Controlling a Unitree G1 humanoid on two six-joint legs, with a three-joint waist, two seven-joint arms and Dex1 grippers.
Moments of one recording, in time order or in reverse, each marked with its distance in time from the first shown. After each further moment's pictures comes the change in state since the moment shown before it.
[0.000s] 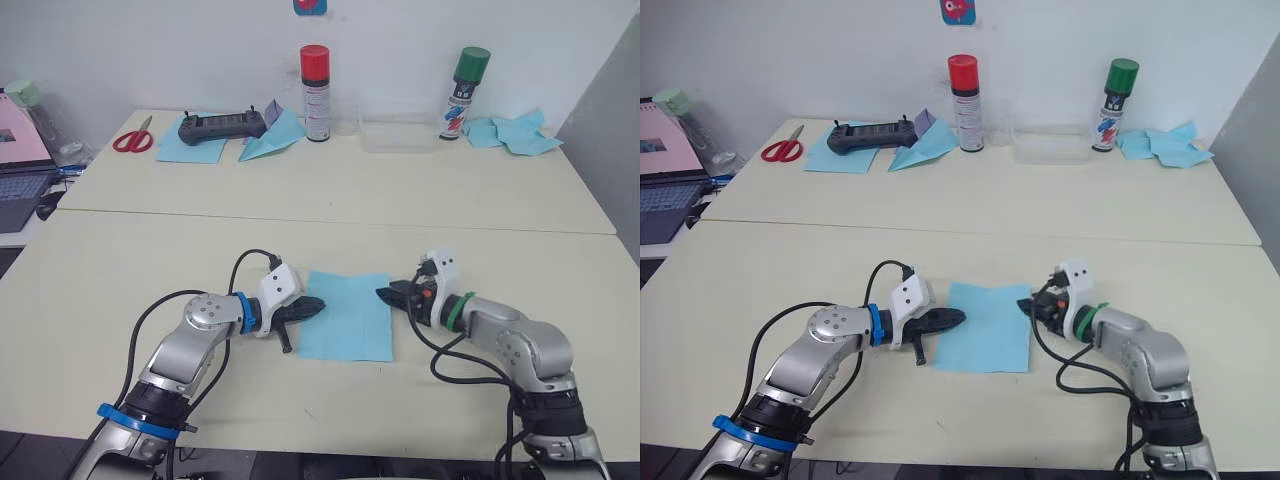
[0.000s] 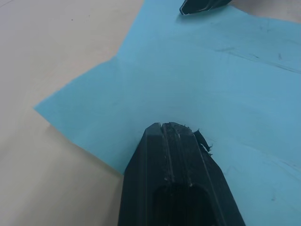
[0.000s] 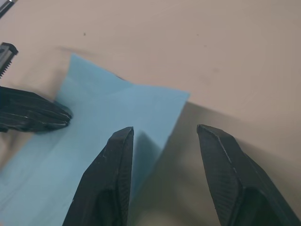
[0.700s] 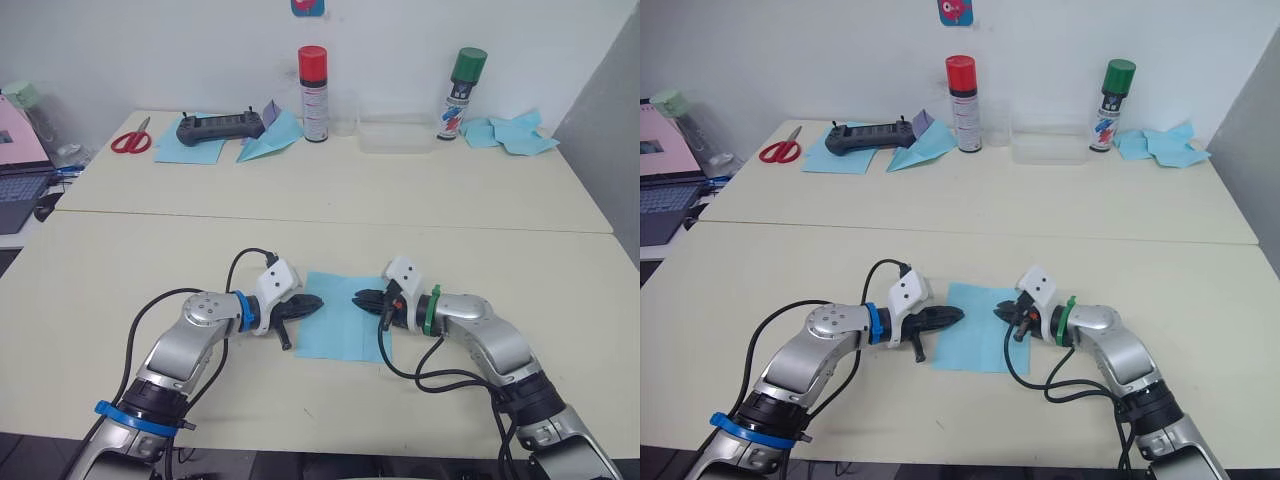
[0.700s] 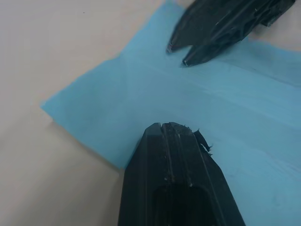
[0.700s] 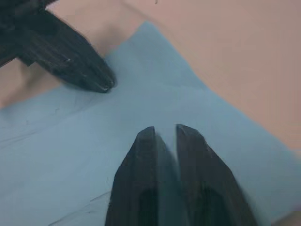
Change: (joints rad) left arm -0.008 0.010 0.003 -0.013 -0.033 0.047 0.017; right arm -0.041 -0.080 0.243 0.173 -0.210 -0.408 0.223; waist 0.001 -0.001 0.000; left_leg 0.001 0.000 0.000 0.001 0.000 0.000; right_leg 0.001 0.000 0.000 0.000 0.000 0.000
